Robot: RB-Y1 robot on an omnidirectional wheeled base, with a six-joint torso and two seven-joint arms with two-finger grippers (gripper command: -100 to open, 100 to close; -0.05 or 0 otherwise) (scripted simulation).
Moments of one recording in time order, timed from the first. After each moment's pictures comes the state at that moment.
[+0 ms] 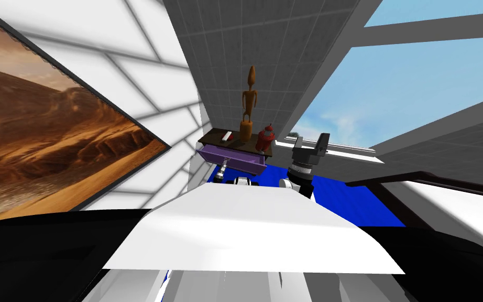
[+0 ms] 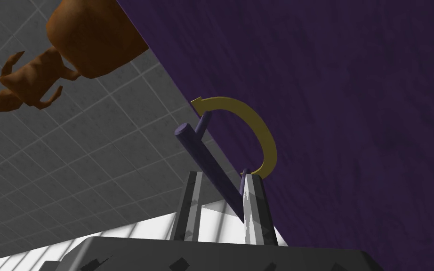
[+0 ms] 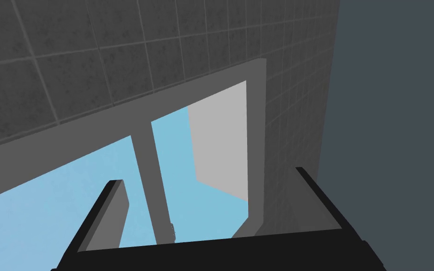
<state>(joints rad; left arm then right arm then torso) -0.01 0.07 0.02 -0.63 -0.22 -1.16 -0.37 0.51 -0.04 -0.03 -2.30 -0.05 -0.60 -0.04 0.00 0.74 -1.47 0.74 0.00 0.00</state>
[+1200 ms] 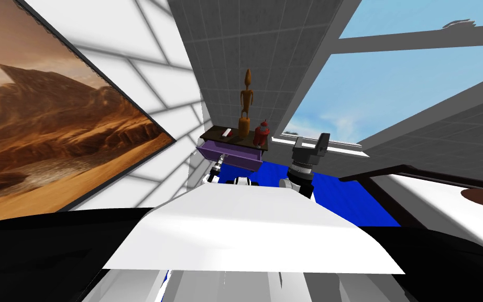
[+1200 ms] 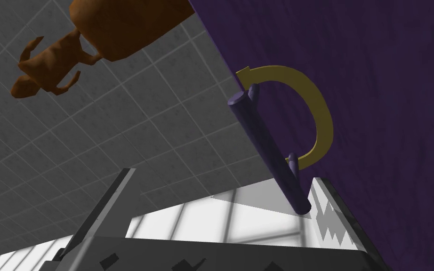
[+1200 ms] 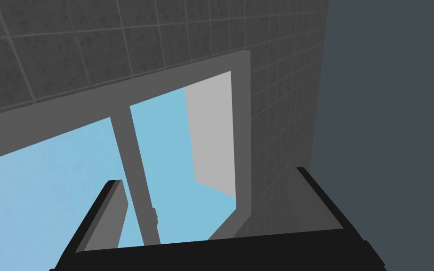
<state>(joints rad) -0.06 0.18 -0.02 -0.80 -0.16 -0.95 -0.28 0.51 -0.04 -0.03 -2.30 -0.05 -0.60 -0.04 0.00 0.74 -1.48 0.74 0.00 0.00</state>
